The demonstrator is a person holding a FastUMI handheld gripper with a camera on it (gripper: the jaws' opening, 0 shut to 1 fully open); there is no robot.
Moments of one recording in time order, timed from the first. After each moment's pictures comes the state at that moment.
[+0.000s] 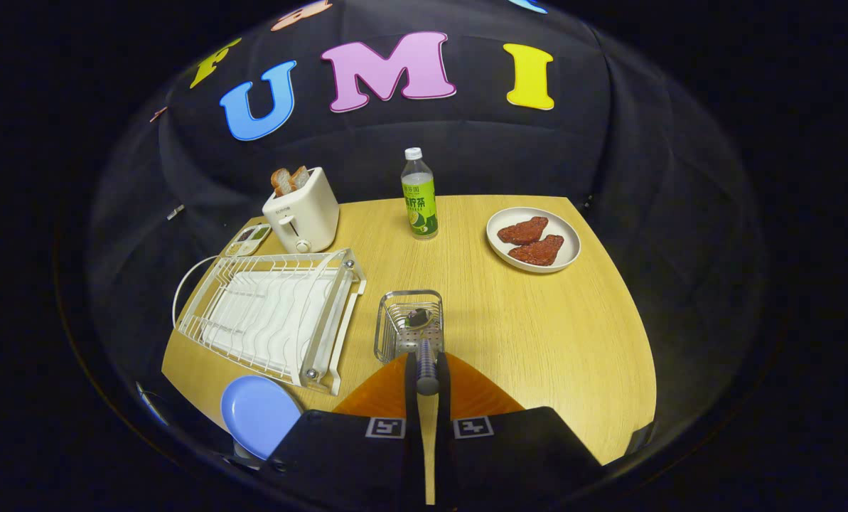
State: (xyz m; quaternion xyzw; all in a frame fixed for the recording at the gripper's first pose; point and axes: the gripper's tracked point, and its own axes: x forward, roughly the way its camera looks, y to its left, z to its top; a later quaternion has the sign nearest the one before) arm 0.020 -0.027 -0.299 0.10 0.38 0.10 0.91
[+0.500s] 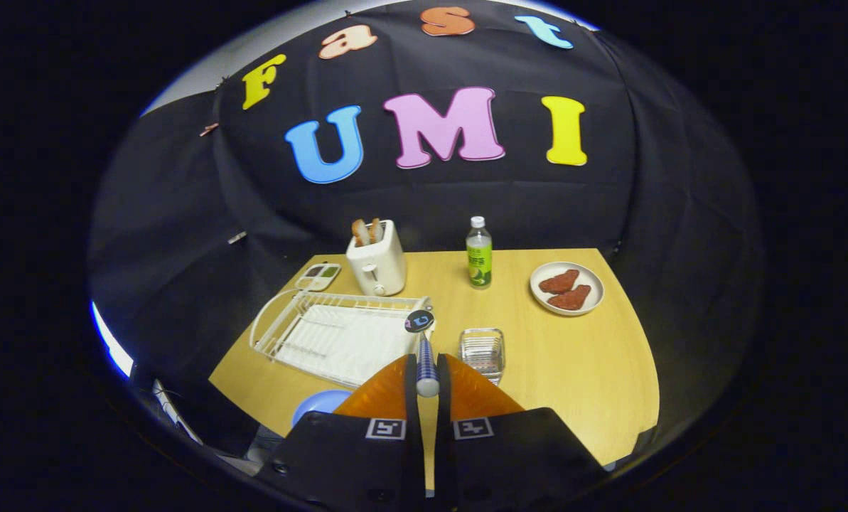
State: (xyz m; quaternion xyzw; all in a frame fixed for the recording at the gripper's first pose) arm -0.046 0.037 -0.167 0.12 0.29 0.20 0.93
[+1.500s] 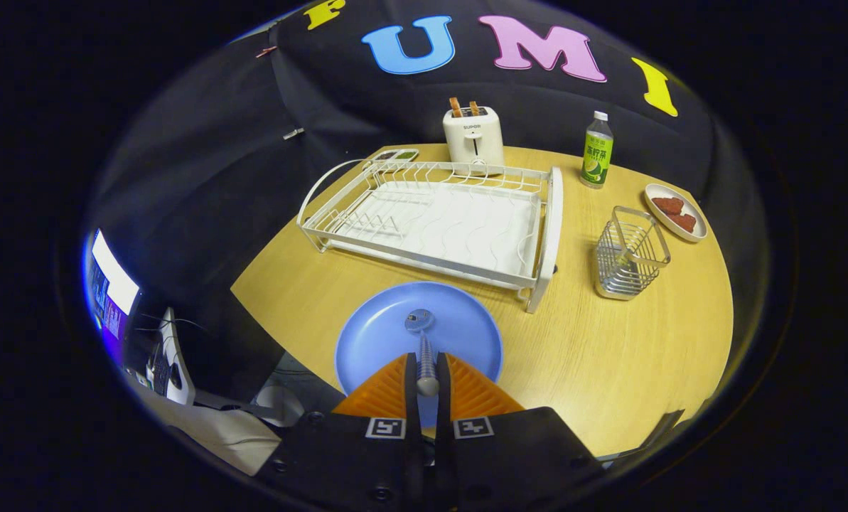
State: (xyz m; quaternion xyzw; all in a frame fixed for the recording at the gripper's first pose) arm -0.152 0.197 -0.319 0.07 0.42 0.31 0.85
